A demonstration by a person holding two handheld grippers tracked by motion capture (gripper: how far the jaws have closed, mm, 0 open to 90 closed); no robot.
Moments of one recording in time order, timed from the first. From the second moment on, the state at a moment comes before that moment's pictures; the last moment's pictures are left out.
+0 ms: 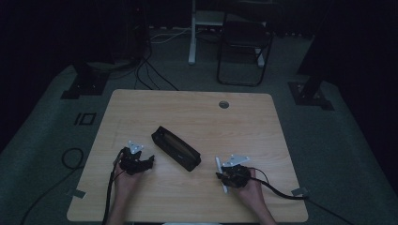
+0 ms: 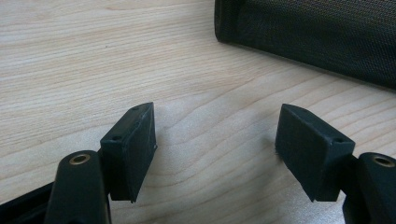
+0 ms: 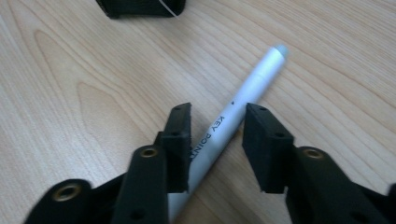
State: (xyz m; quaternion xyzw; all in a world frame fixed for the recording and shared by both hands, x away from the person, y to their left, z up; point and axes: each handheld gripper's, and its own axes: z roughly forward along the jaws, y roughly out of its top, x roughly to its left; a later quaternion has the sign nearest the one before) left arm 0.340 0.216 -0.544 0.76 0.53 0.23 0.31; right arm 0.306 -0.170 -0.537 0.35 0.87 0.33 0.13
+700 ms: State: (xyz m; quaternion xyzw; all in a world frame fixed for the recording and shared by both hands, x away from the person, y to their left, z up) left arm 0.341 0.216 -0.545 0.76 0.52 0.23 0.32; right arm 0.308 -0.181 -0.535 0.35 0.87 0.32 0.13
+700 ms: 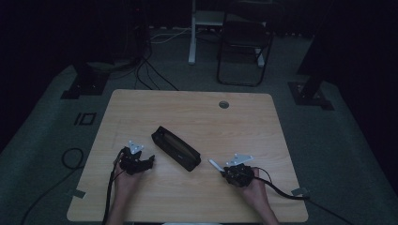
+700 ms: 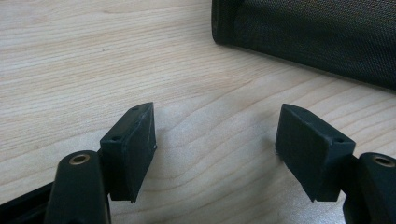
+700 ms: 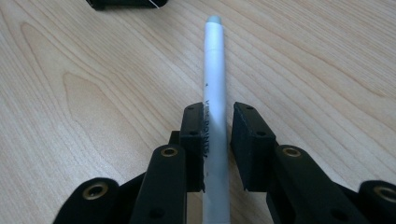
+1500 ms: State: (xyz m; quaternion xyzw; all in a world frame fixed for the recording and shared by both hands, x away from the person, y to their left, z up) left arm 0.341 0.216 -0.546 0.76 0.52 0.23 0.32; right arm 0.311 -0.179 -0.534 0.36 0.87 0.32 0.13
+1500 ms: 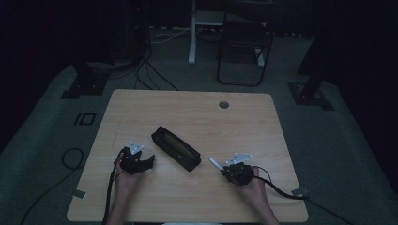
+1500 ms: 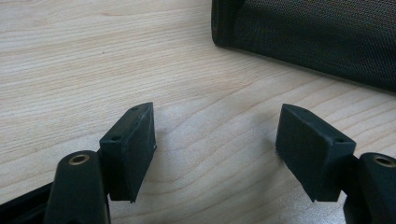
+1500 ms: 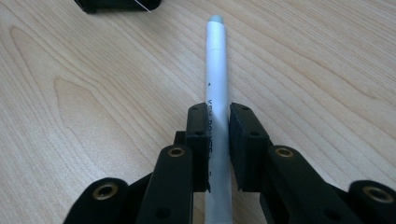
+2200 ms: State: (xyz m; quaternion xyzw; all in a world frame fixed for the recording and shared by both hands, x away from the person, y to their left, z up) left arm 0.341 0.216 -0.546 0.76 0.52 0.23 0.32; right arm 0.310 -0.175 -0.518 0.35 0.86 0.34 0.15
